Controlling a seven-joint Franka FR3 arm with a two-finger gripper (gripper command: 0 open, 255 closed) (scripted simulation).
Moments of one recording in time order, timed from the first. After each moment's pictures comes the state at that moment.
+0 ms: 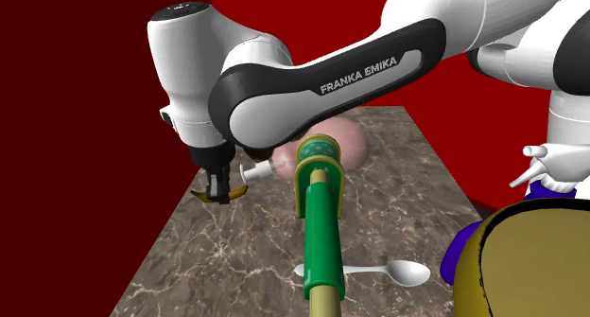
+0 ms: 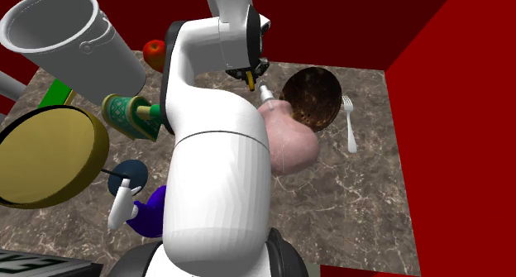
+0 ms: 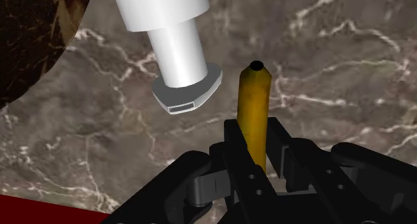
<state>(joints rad) 0.48 0.39 0.42 -1.47 -0.28 1.91 -0.04</state>
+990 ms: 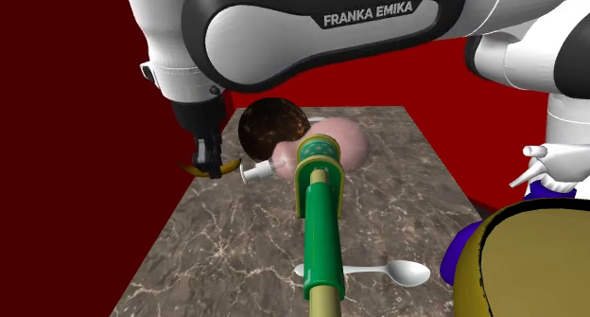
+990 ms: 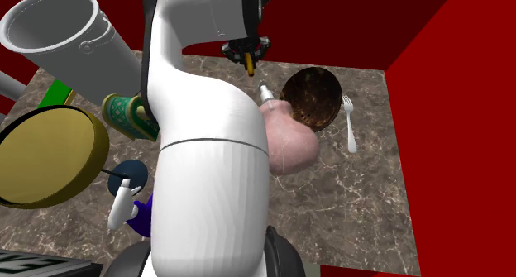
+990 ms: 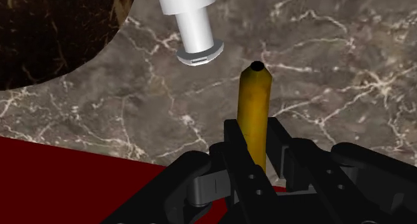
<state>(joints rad) 0.50 0.40 0.43 -1.26 -0.28 1.72 -0.06</state>
